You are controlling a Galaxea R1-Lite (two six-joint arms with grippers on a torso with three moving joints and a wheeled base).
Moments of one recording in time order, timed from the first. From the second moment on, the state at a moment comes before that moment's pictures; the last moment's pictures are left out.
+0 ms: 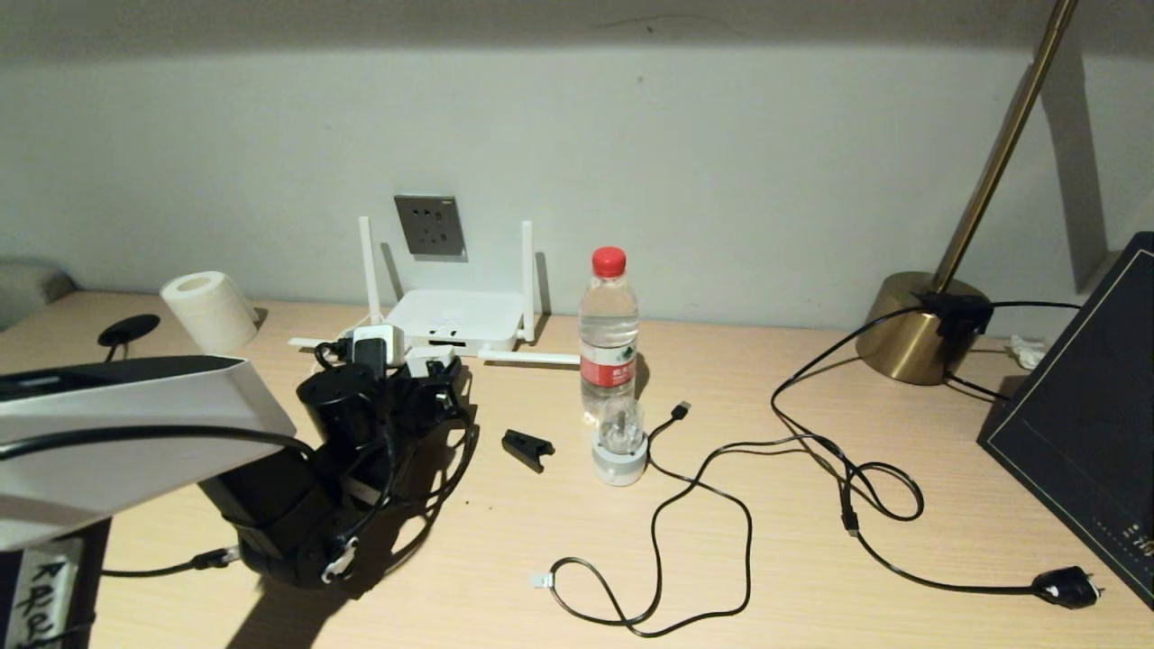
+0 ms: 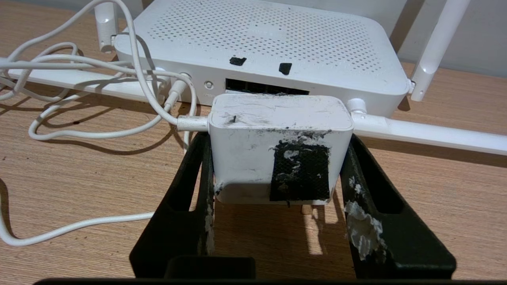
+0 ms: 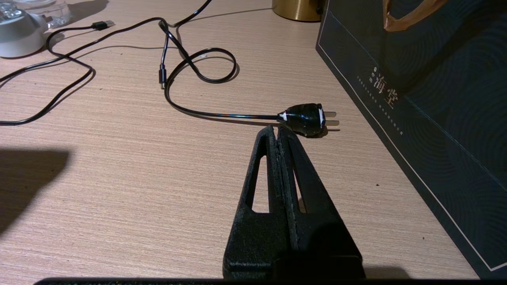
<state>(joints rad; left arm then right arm) -0.30 2.23 -0.77 -1.52 0.27 -0.03 -0.01 0.00 0.00 -0.02 0.01 -0.01</state>
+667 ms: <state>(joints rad) -0.30 2.23 -0.75 -1.52 0.28 -0.04 -0.01 0.00 0.00 -0.02 0.01 -0.01</state>
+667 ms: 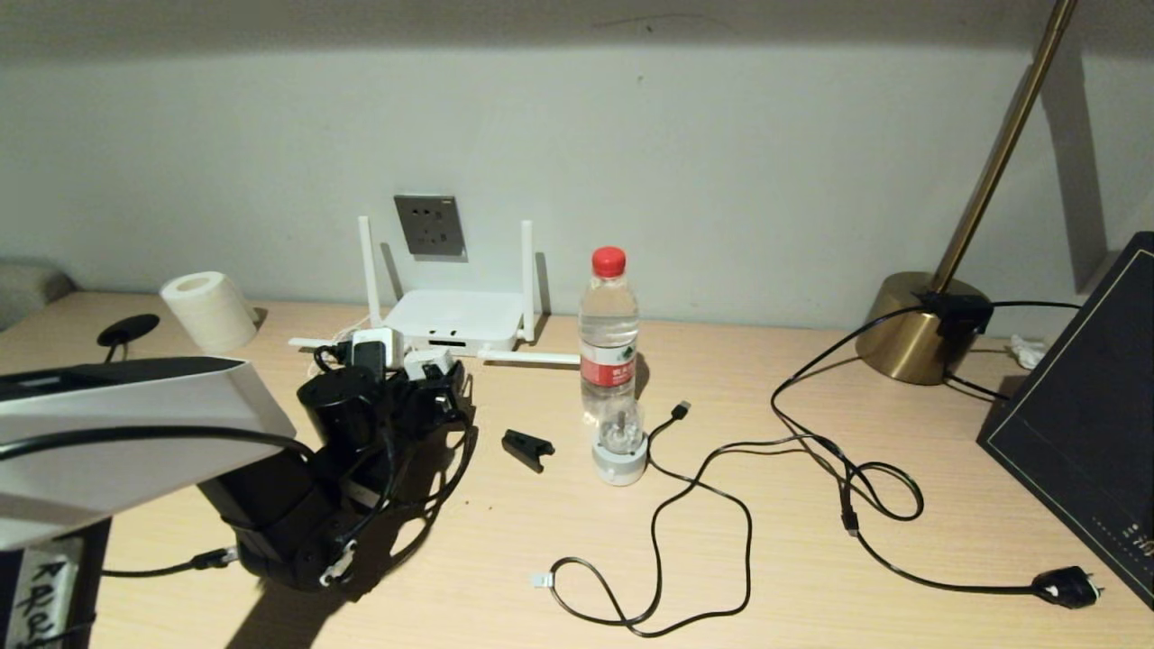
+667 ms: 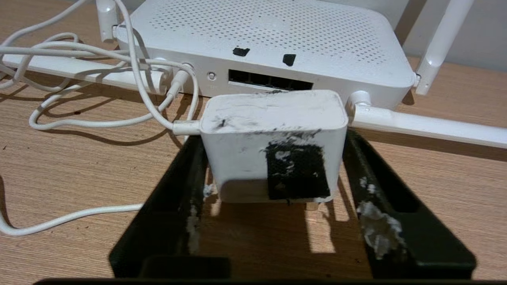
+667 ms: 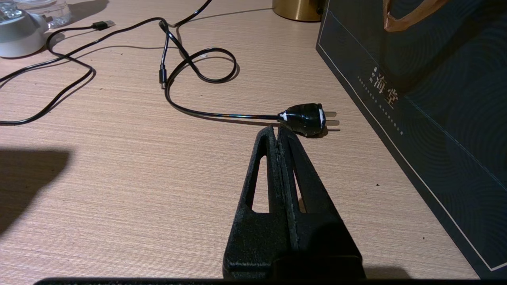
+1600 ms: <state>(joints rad) -0.31 2.19 -0.73 -1.52 0.28 -0.05 -0.01 0.00 0.00 -0.02 0.01 -0.01</state>
